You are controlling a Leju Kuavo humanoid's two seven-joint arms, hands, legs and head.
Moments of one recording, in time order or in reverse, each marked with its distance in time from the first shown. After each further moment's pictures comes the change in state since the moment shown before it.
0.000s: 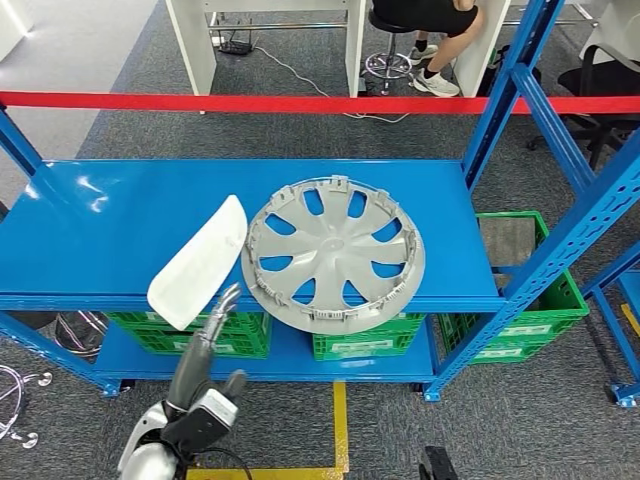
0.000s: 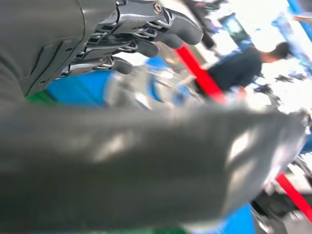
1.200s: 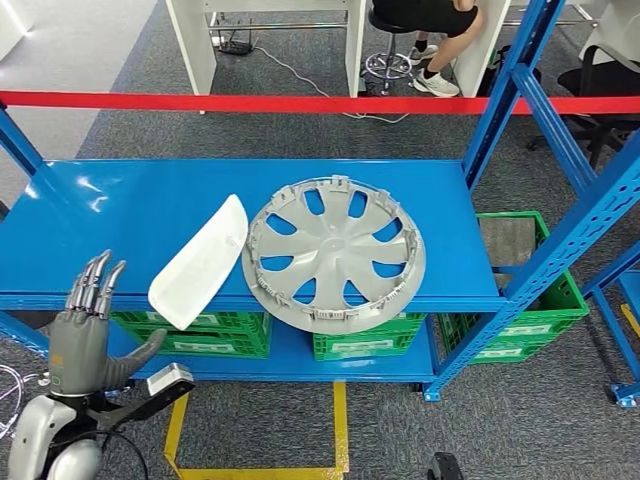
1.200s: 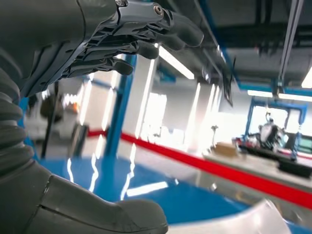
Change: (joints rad) left arm 0.030 0.153 0.255 -0.207 -0.779 0.317 0.237; right arm 0.009 0.000 -0.088 0.002 0.031 0.010 0.004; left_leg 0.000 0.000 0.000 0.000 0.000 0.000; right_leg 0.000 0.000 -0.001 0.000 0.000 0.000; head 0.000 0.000
